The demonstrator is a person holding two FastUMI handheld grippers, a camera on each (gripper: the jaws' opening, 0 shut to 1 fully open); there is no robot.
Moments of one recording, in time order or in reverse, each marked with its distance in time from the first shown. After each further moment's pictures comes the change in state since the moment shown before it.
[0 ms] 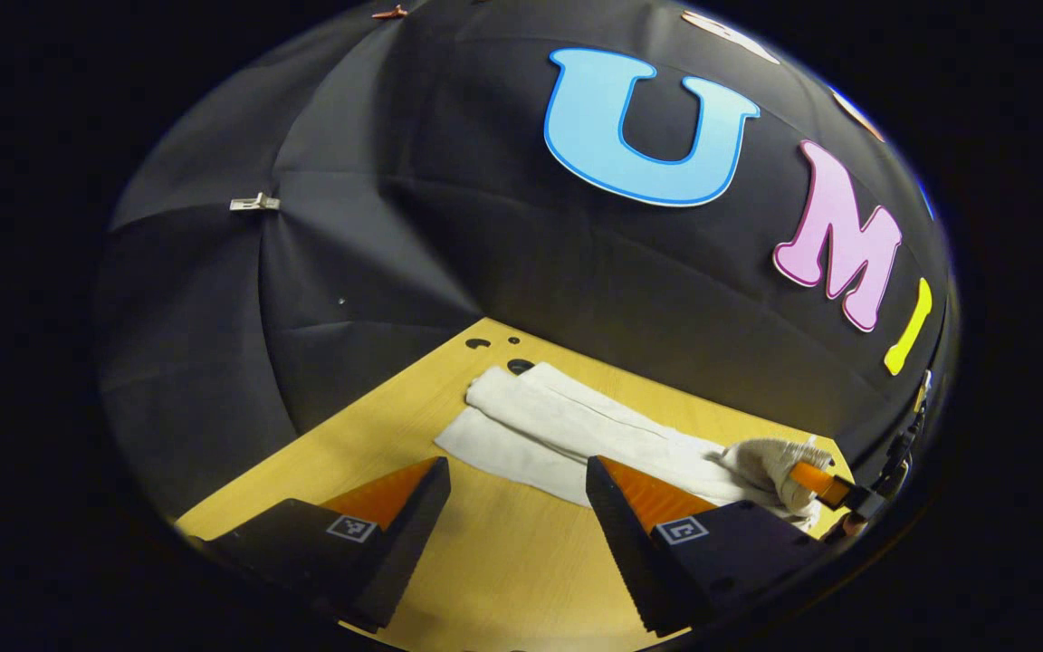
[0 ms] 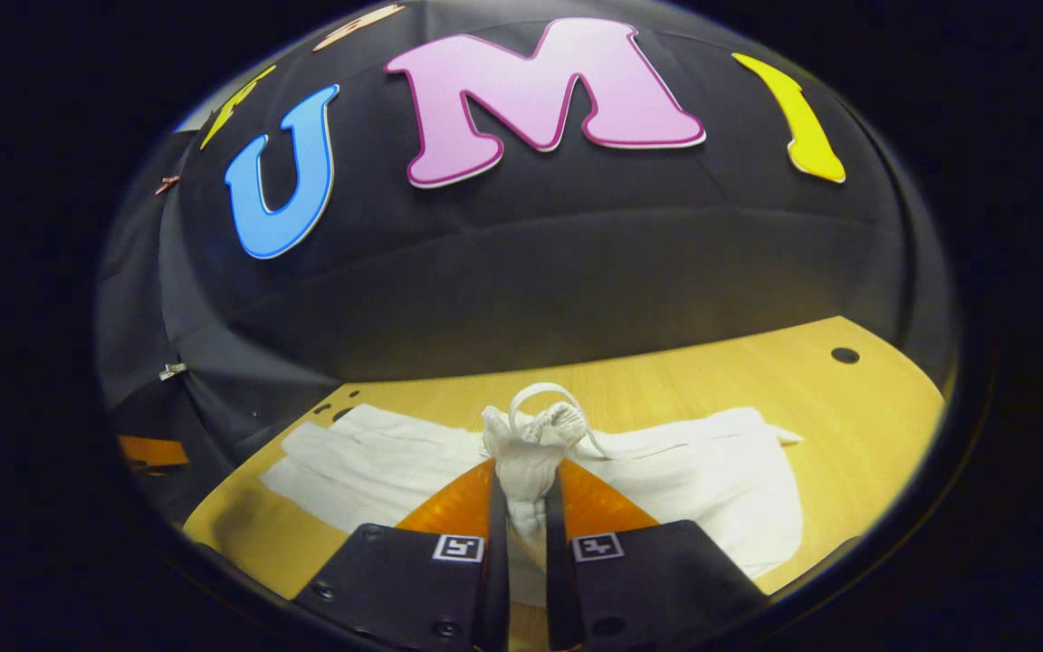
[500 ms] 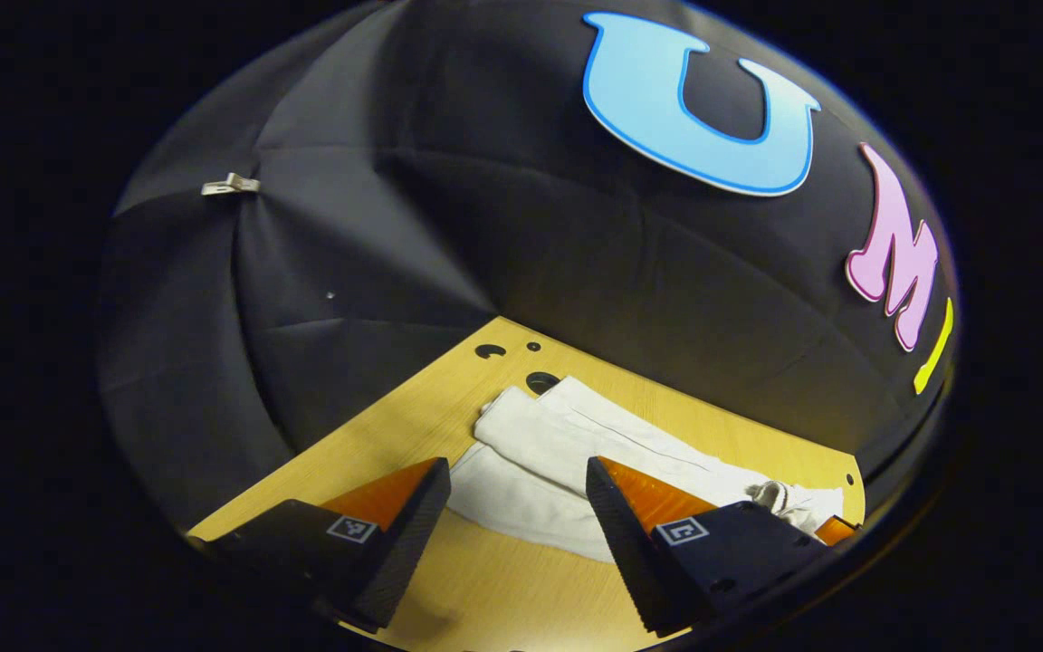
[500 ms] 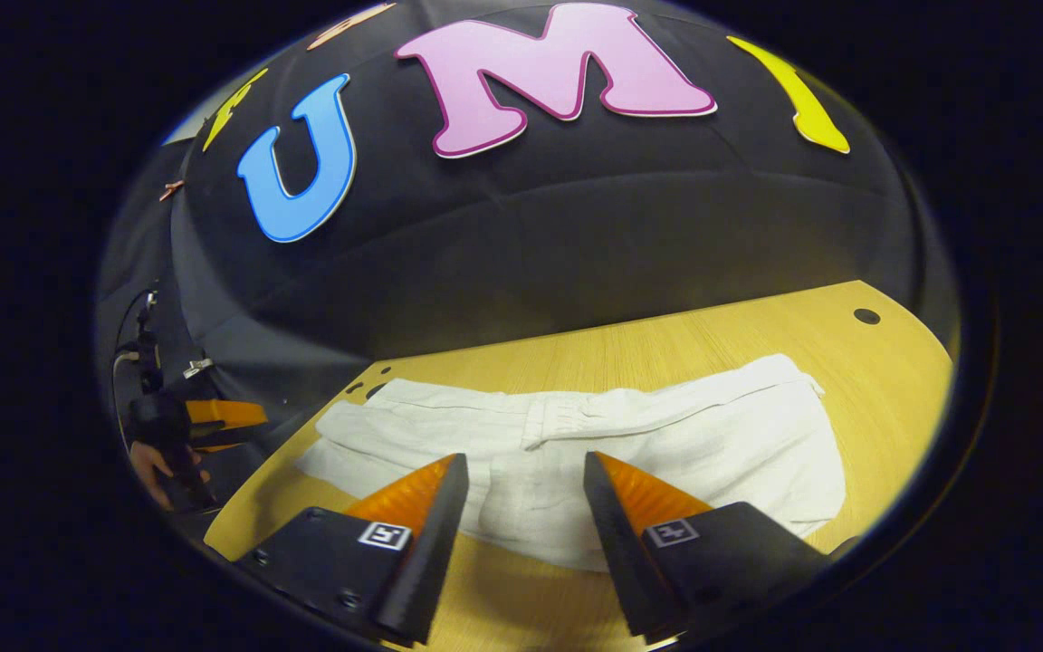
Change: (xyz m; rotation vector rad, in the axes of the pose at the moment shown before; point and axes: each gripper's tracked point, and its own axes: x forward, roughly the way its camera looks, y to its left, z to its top) left arm 0.108 0.016 0.012 -0.021 0.086 0.017; right arm -0.025 0.024 -0.013 0.004 0.070 0.050
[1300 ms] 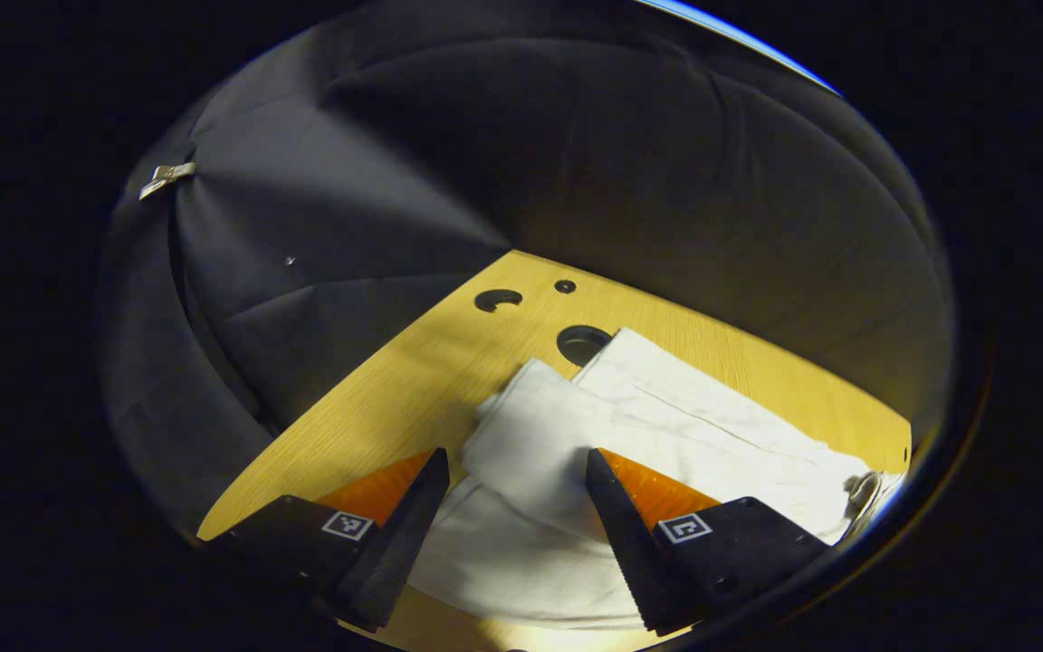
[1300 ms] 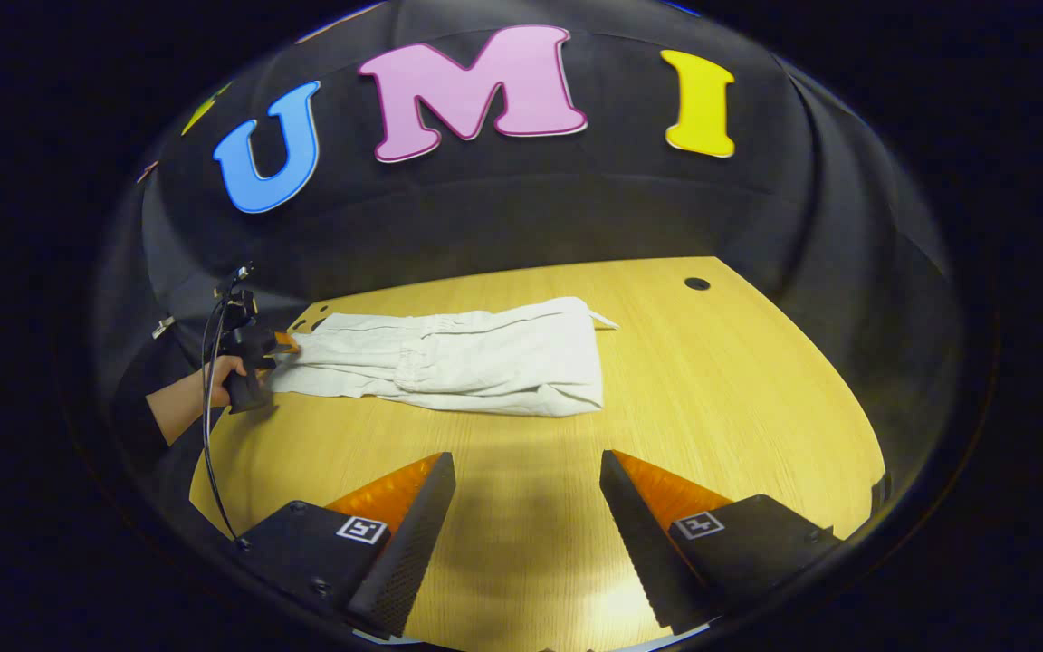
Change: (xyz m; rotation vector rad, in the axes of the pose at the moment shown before) left arm 0.120 0.023 -0.032 0.136 0.188 0.153; right arm -0.225 -0.077 -0.028 0.026 0.204 -0.292
